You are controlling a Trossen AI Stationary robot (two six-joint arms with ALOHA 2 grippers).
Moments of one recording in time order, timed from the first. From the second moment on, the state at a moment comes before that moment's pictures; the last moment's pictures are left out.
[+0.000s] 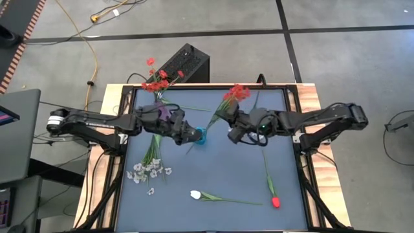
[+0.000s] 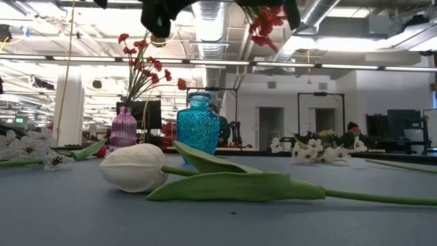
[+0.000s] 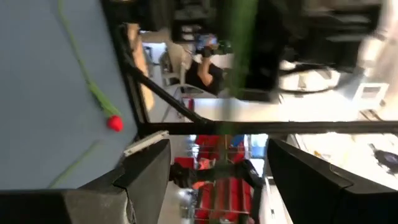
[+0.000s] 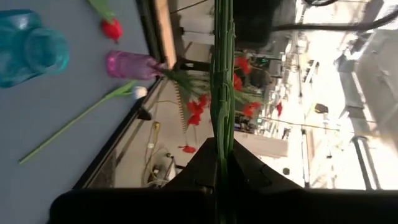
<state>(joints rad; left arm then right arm) 0.04 1.22 0.83 0.35 0.23 -1.52 0.11 1.33 1.13 -0.02 0.53 -1.50</state>
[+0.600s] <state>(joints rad) 0.05 1.29 0.83 0.46 0.23 -1.52 0.13 1.38 1.13 -0.01 0.37 -1.52</state>
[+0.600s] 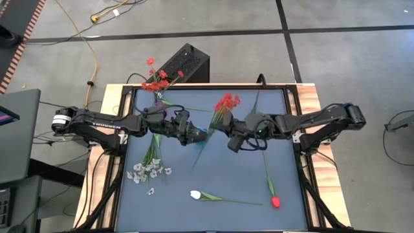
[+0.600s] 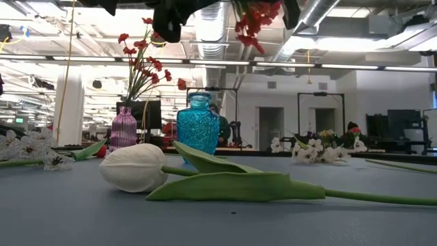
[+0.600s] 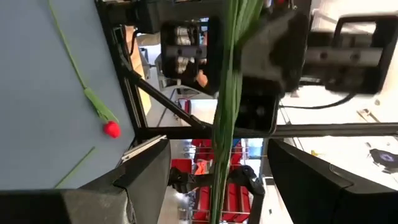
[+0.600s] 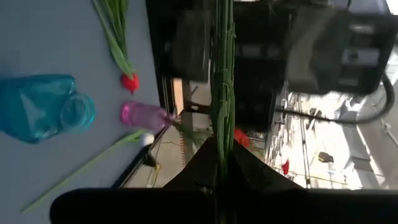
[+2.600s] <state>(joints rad) 0.25 1.06 0.83 0.38 0.04 -0.89 0.19 1.28 1.13 -0.30 0.52 -0.67</state>
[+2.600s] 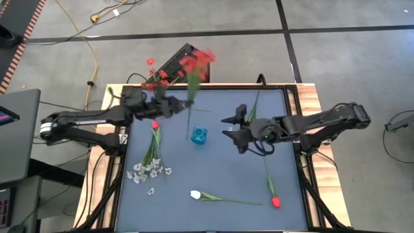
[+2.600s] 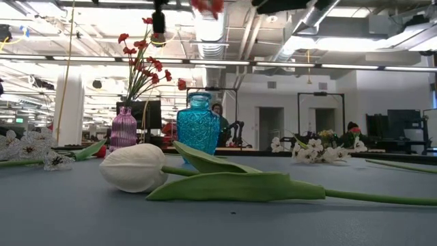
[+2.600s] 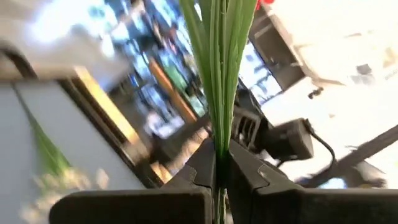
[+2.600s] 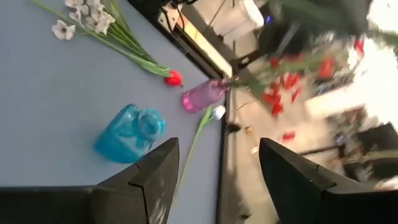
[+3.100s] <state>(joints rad) 0.27 0.68 0.83 0.23 -0.48 -0.18 0.08 1.26 1.13 -0.49 0.42 -0.31</state>
